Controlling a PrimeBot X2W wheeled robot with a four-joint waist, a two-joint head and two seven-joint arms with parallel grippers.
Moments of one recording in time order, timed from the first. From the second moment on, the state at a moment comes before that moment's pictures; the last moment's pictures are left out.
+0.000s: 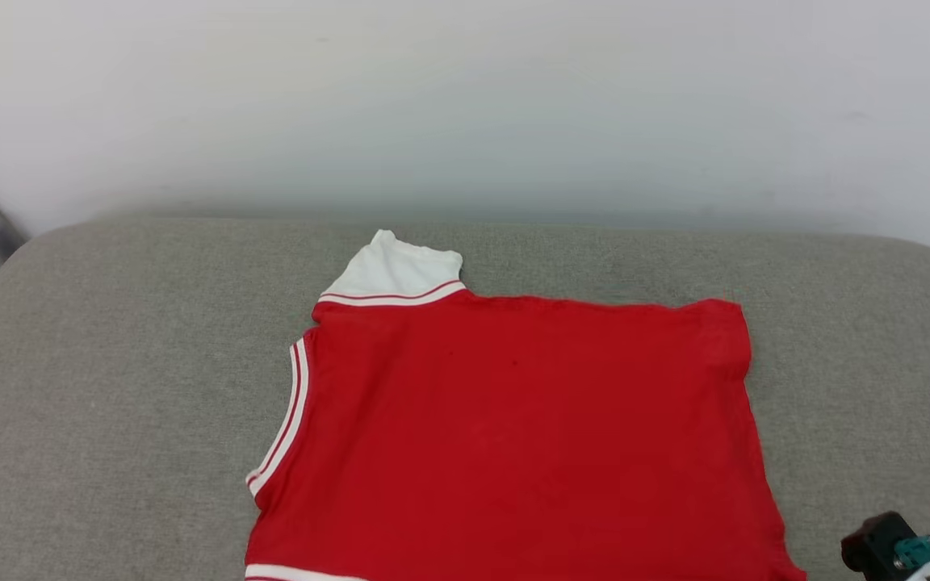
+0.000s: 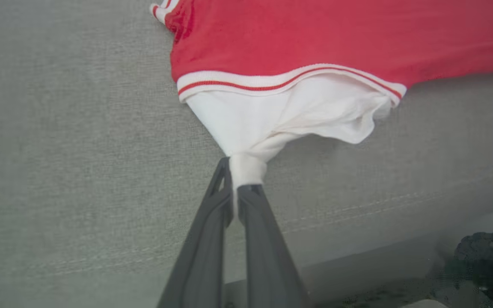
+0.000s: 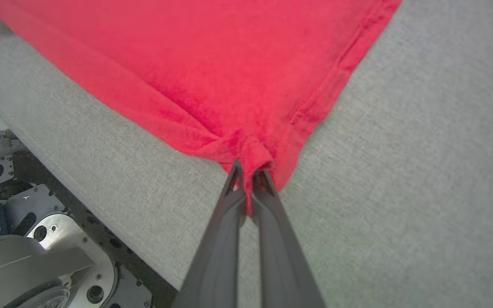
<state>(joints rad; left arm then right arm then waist) 0.25 0.70 -0.65 0.02 -0.71 0.23 -0.15 -0.05 -0.79 0.68 0.15 0.69 0.13 0.19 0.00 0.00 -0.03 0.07</state>
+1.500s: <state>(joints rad) -0.54 0.68 -0.73 0.32 -0.45 -0.07 0.01 -0.21 -0.68 0.41 -0.03 0.55 0.13 0.42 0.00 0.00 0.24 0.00</state>
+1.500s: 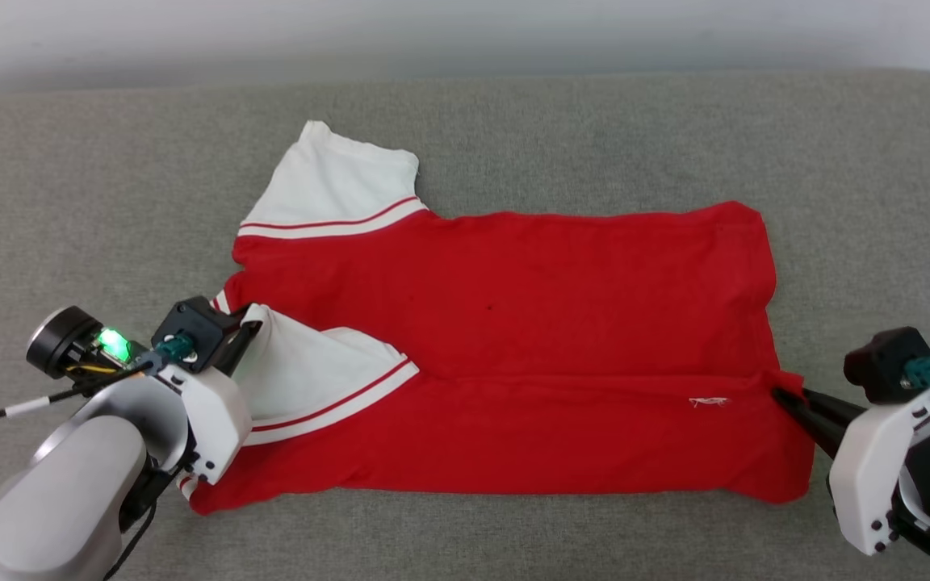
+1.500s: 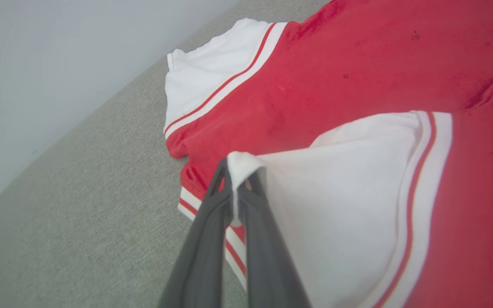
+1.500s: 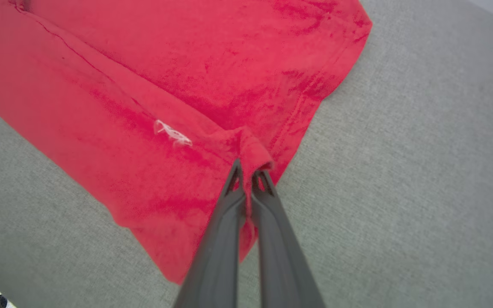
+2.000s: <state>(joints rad) -0.65 0.59 -0.80 0.60 -0.47 -0.12 -0.07 -0.42 -0.67 0.60 0.20 0.58 0.13 0.37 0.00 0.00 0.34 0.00</state>
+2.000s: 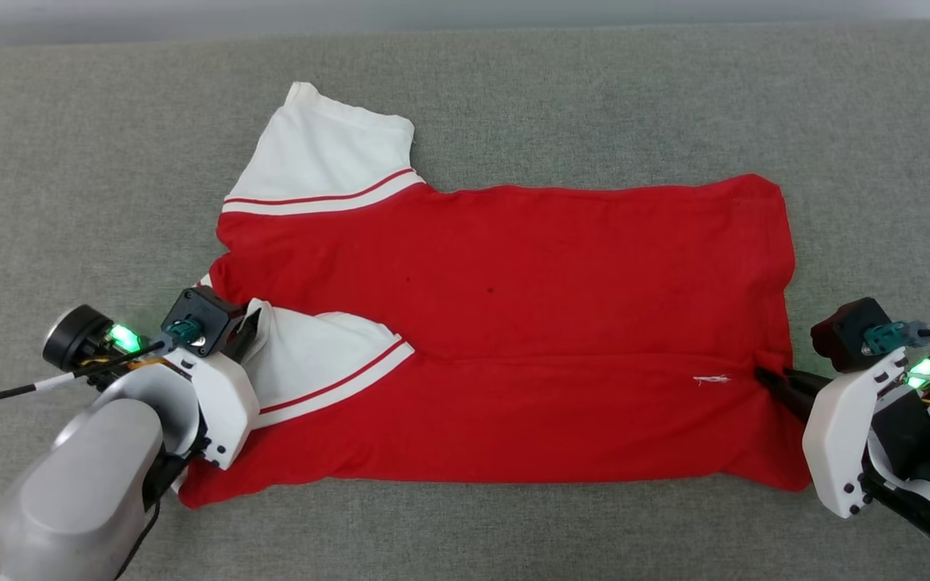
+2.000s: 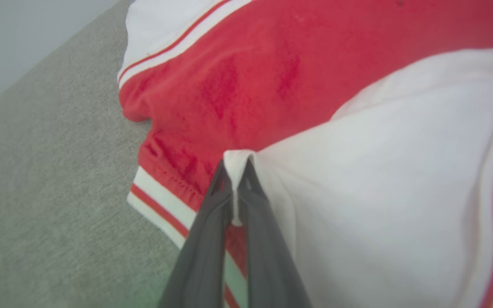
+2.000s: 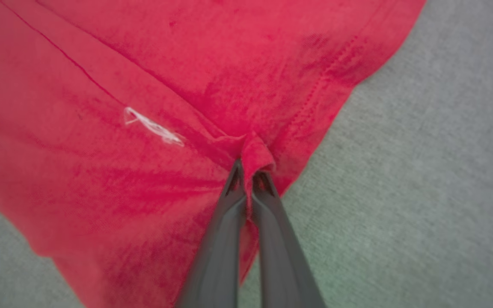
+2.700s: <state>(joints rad) -0.73 0.73 -0.82 0.44 -0.67 -0.13 0.22 -0.32 -0.71 0.53 0.11 0.58 0.13 0.26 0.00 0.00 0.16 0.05</state>
